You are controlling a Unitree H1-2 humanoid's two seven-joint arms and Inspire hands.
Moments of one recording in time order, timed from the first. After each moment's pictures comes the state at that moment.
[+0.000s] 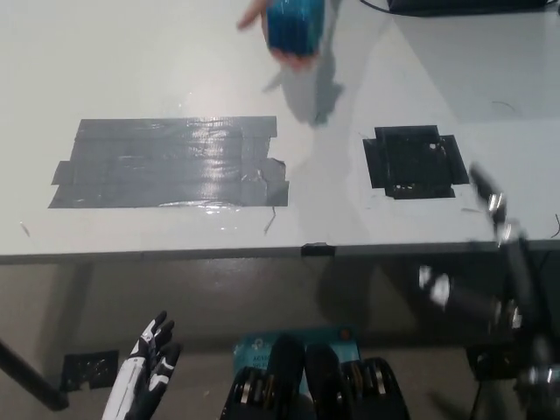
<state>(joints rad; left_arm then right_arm) 0.12 0.13 -0.04 0.04 0.11 -0.16 -0.04 -0.16 -0.11 0.07 -0.39 -0.27 0.05 -0.02</state>
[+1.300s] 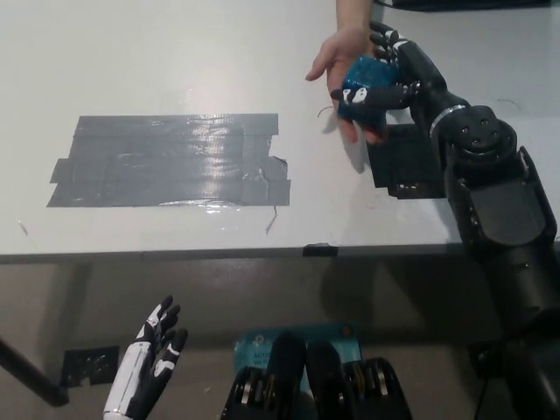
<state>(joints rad) 0.08 0.14 -0.05 0.03 0.12 -0.15 -0.04 -0.97 -0.11 0.00 0.65 -0.10 0.30 0.12</state>
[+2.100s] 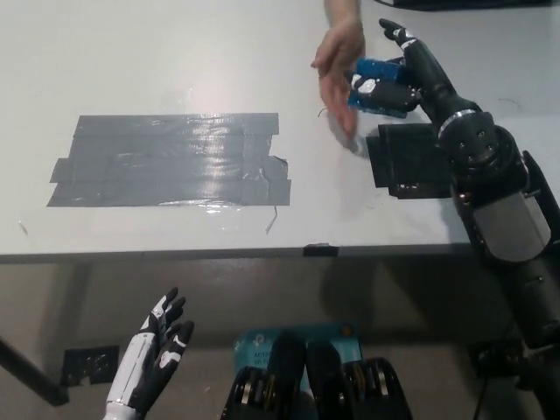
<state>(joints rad) 0.05 0.14 -0.05 0.03 0.10 -0.13 -0.07 -0.93 -0.18 0.14 0.55 -0.24 0.29 0.06</state>
